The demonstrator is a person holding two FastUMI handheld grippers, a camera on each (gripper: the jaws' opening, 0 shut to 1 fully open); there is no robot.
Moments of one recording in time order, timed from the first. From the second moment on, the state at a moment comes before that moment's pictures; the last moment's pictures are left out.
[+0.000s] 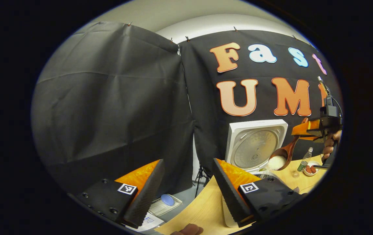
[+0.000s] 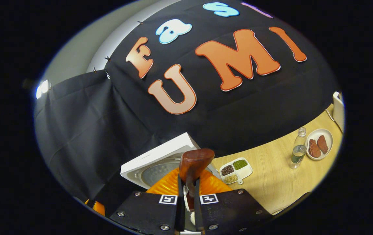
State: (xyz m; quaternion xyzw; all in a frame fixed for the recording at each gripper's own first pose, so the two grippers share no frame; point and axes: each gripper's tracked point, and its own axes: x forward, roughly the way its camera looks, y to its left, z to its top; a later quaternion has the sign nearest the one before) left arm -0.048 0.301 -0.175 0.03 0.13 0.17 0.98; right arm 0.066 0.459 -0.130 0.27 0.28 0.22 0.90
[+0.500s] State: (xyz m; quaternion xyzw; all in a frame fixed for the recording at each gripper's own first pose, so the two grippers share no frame) left arm -0.040 0.314 -0.181 0.03 0.13 0.17 0.98; right arm 0.054 0.479 -0.108 0.17 0.23 0.26 0.92
